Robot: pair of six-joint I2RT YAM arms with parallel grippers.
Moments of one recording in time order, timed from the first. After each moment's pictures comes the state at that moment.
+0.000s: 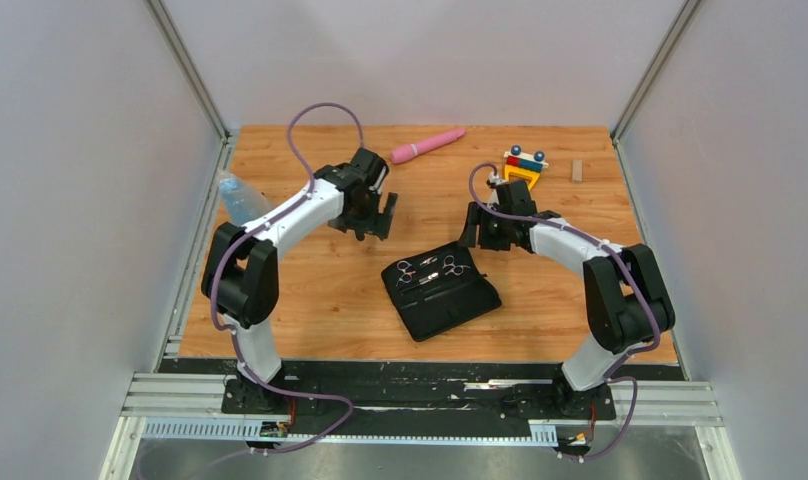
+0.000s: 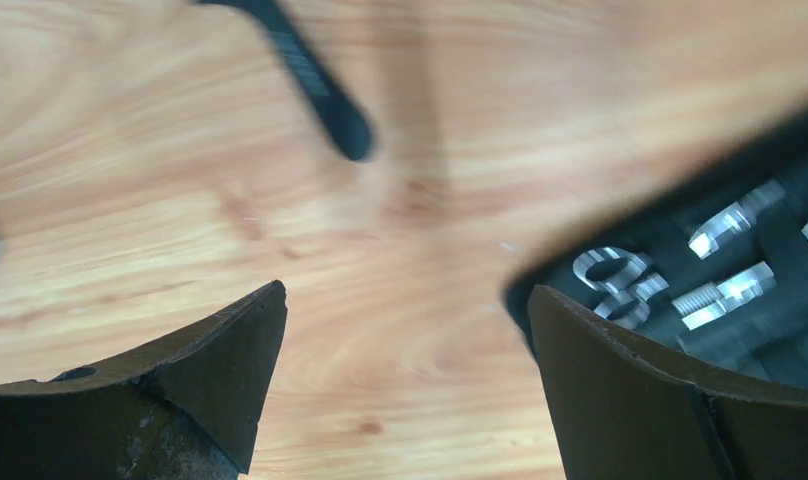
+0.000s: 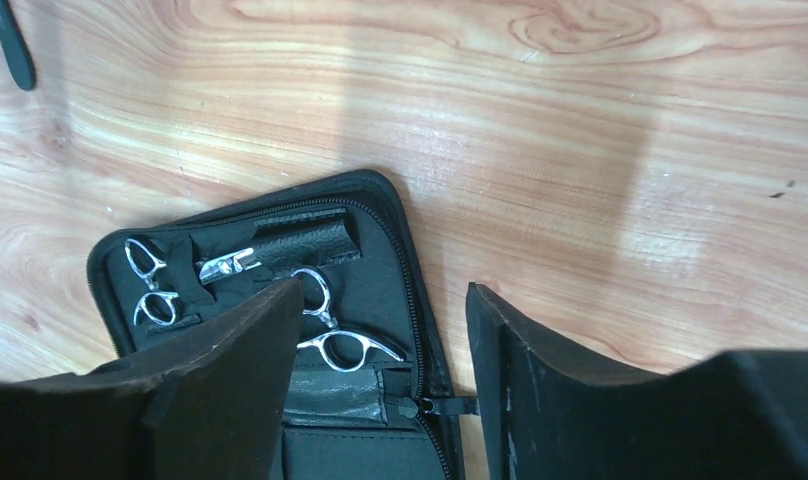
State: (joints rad) left arm -0.56 1.83 1.48 -0.81 -0.08 -0.24; right arm 0.33 1.67 0.98 -0.21 -0.23 0.38
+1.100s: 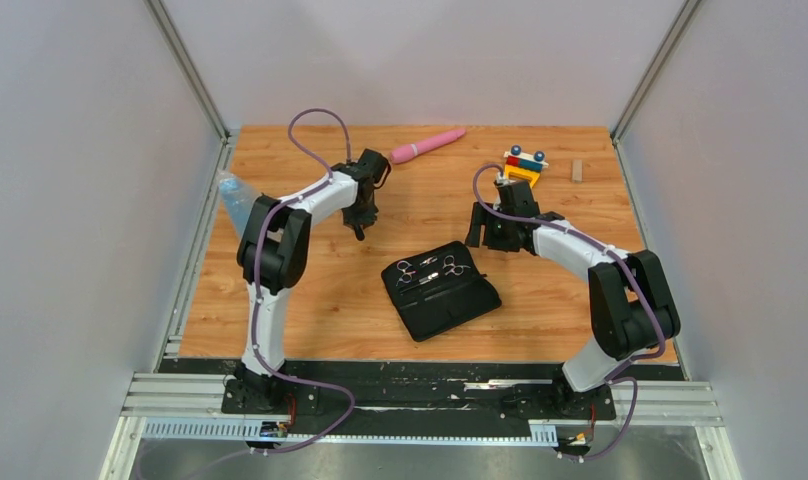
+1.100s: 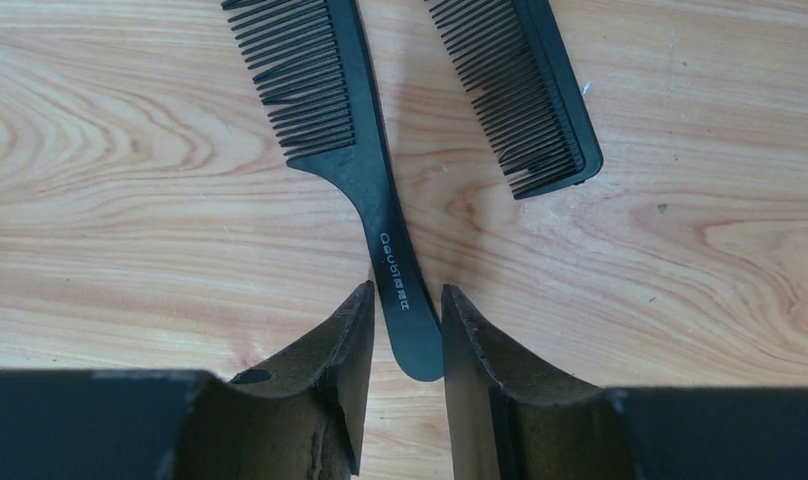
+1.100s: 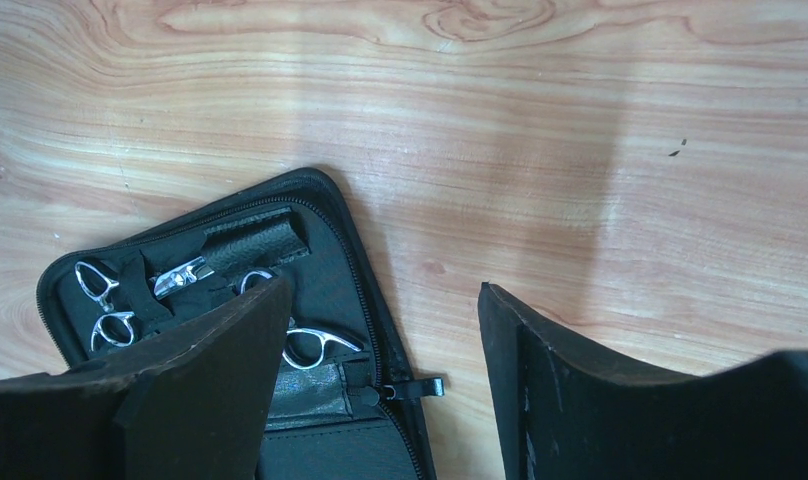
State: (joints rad) left arm -0.44 2.16 1.65 -0.74 -0.30 -0.46; right arm 0.33 1.61 0.97 -0.25 -0.11 0.39
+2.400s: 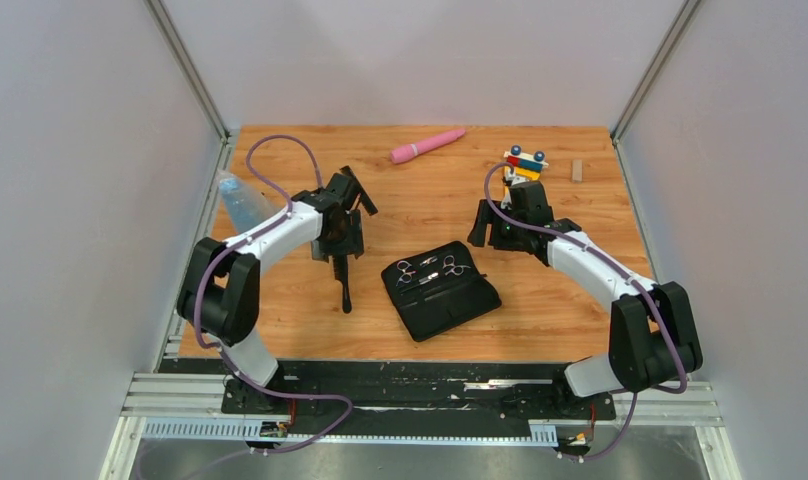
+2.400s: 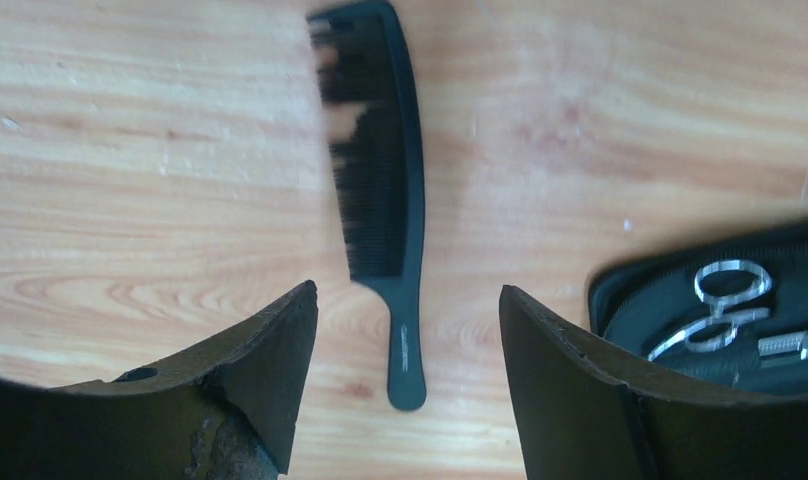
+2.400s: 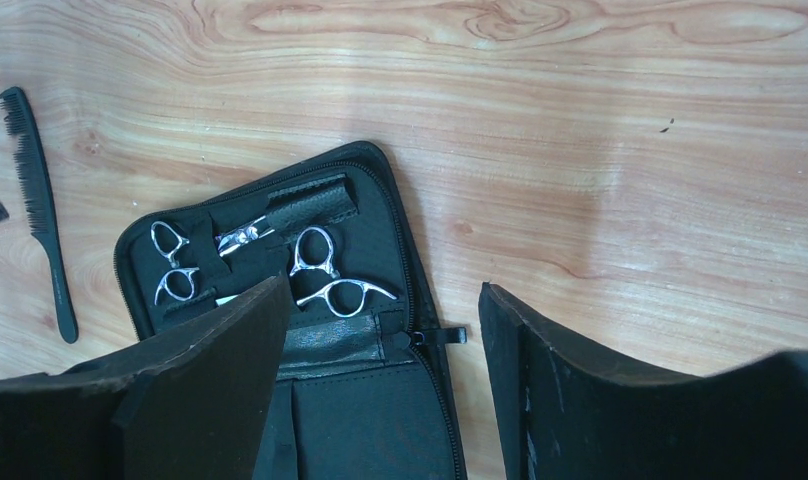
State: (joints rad) left arm -0.44 1.66 1.16 -0.75 -0.16 -0.55; right arm 0.33 1.44 0.91 -0.28 -0.13 0.40
